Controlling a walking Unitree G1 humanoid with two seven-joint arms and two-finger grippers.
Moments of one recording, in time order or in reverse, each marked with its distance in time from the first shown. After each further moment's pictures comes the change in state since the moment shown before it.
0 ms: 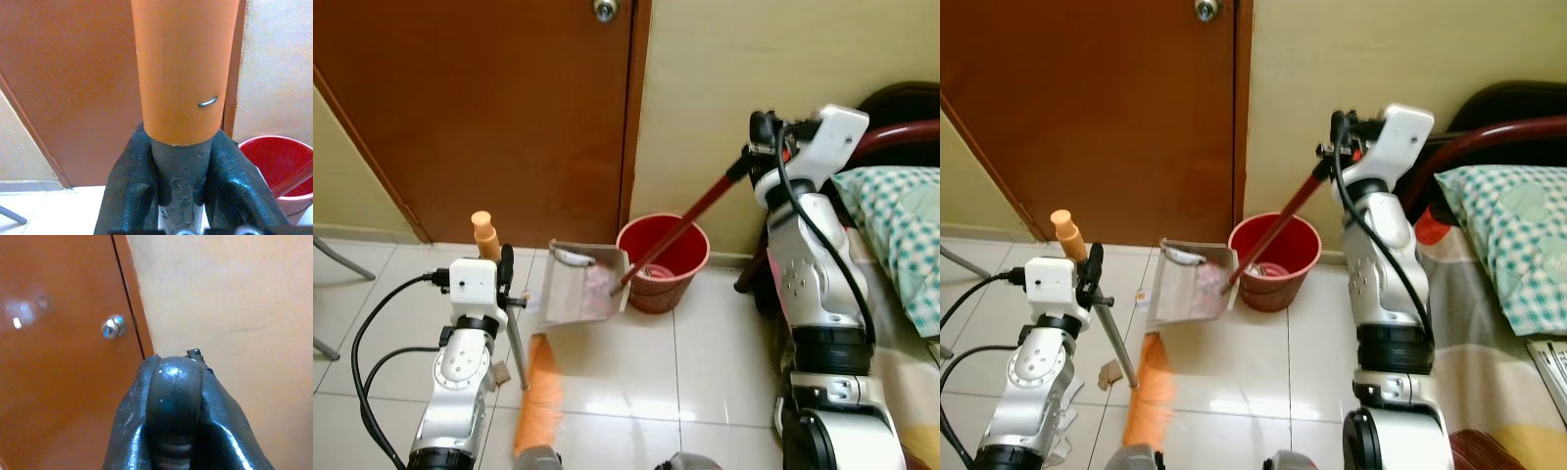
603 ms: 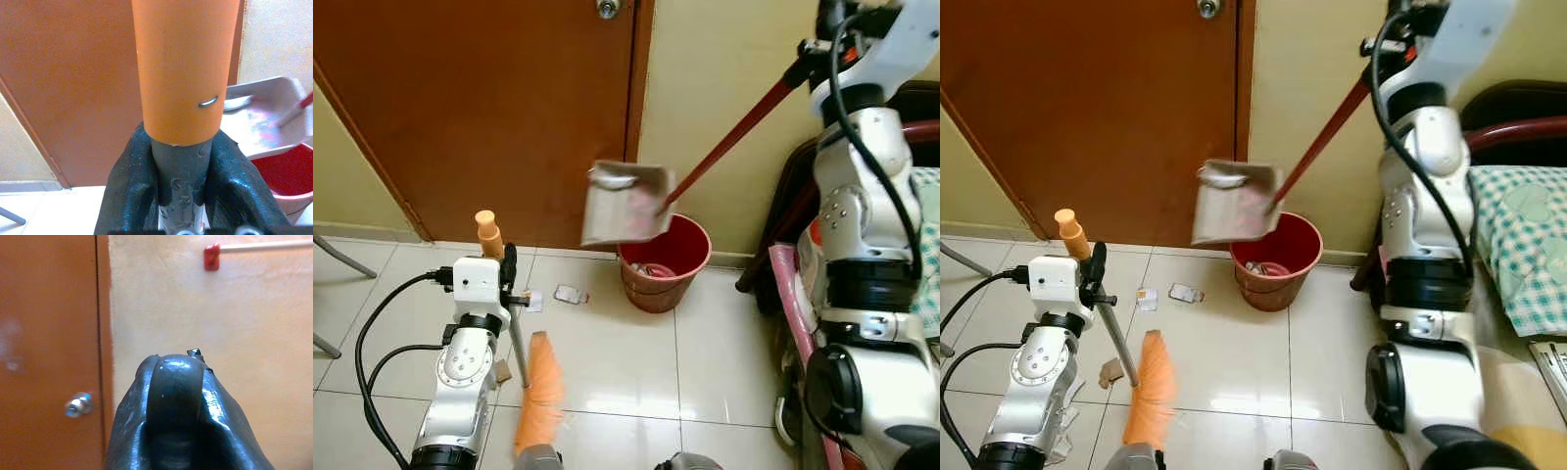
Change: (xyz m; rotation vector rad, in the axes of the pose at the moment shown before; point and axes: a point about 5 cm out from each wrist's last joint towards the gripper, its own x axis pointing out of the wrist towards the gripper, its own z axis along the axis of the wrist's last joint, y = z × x) left arm 0.001 -0.001 0.000 0.000 0.002 -0.004; right arm 0.028 -0.010 0.083 -0.240 -0.283 -0.020
